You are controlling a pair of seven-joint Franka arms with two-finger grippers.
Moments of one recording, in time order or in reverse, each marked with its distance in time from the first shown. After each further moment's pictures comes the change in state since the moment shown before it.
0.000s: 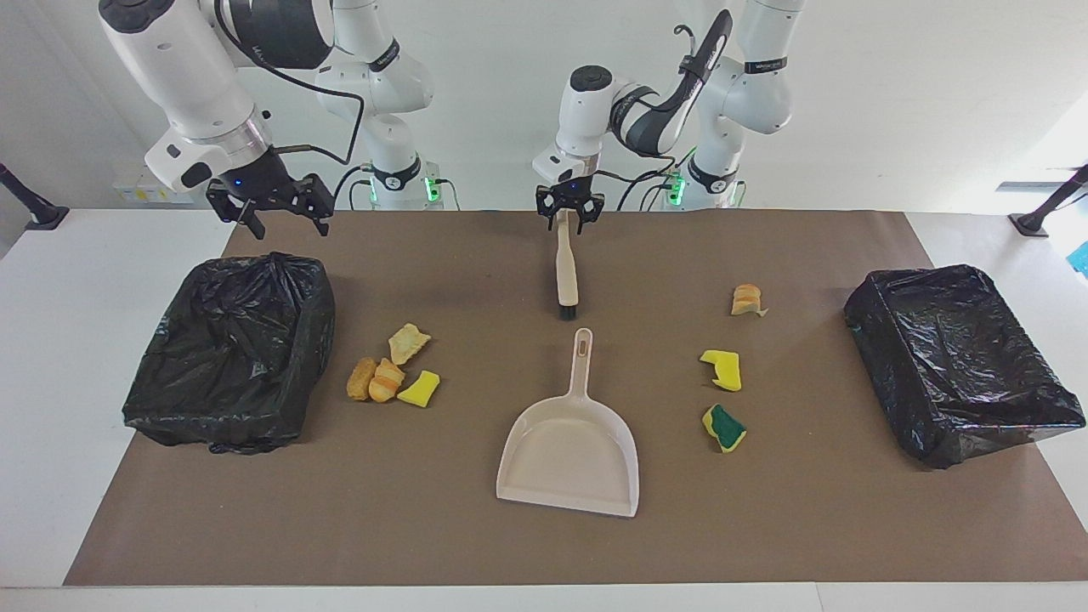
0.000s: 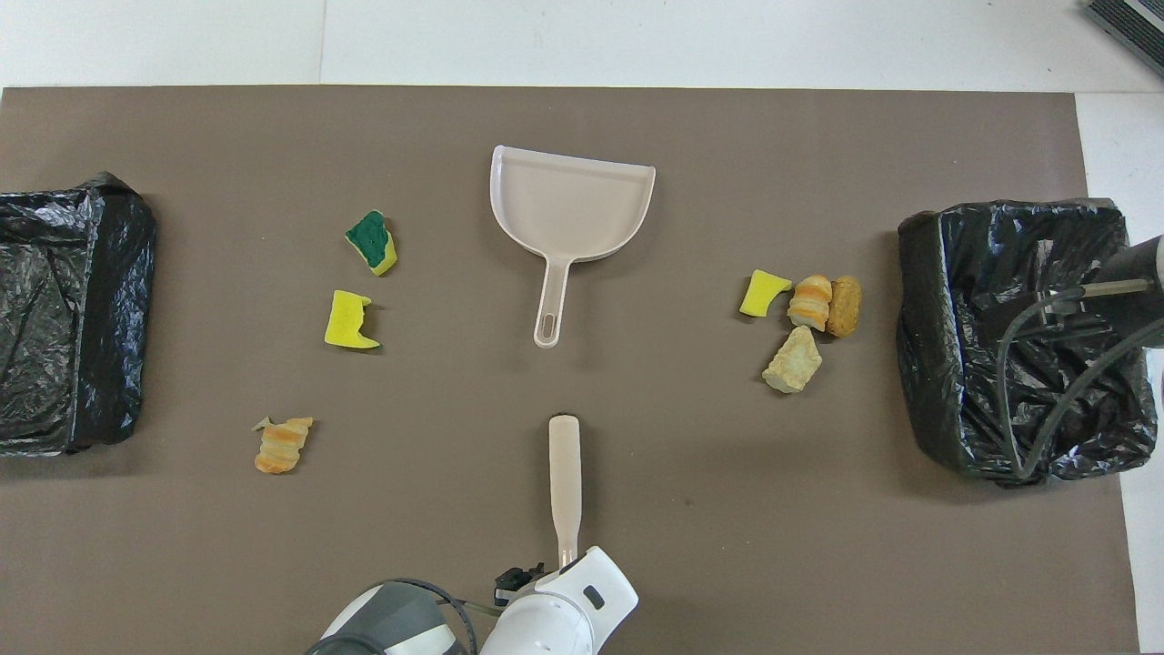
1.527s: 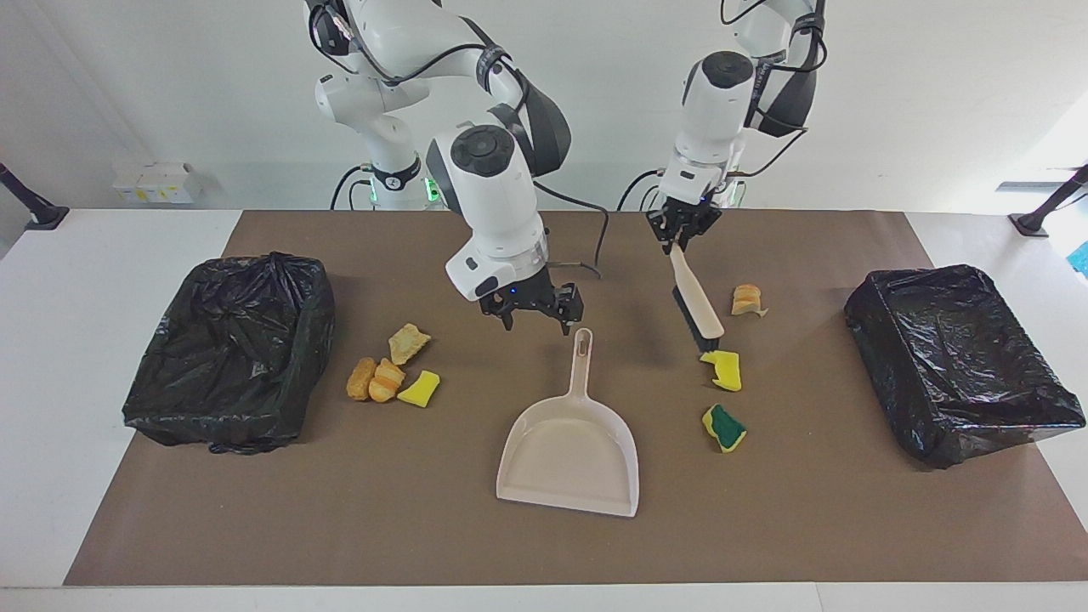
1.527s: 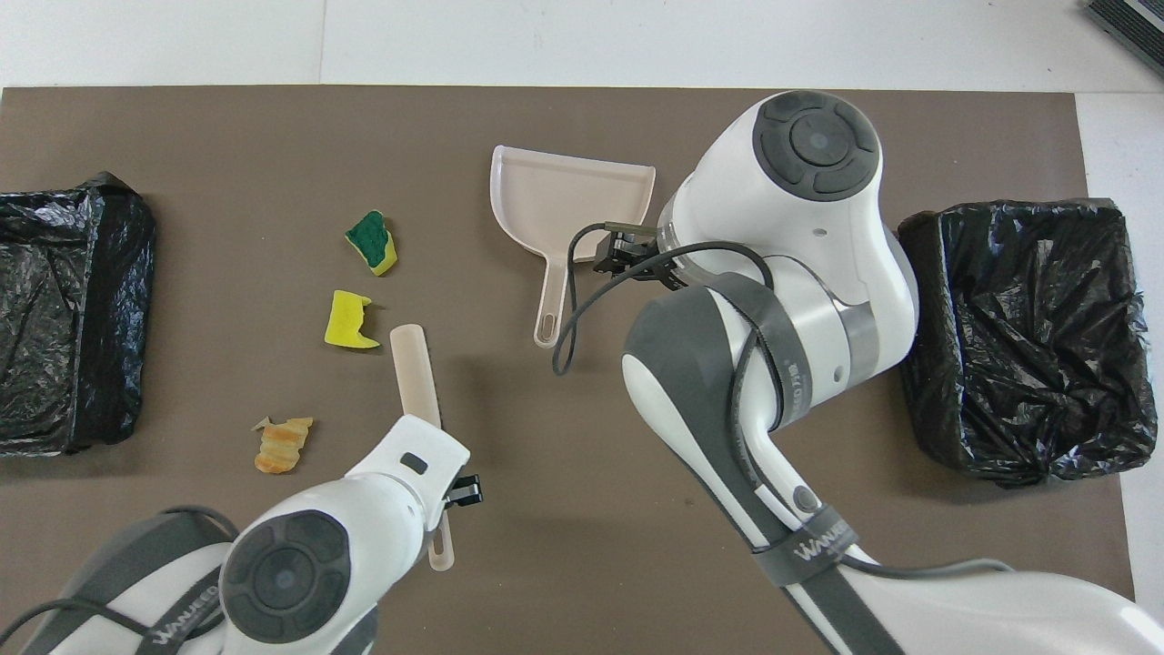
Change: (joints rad) left arm 0.585 -0.156 0.032 0.136 0.035 -0.339 0.299; right arm 0.391 0.478 0.095 0.240 0.133 0.415 0.727
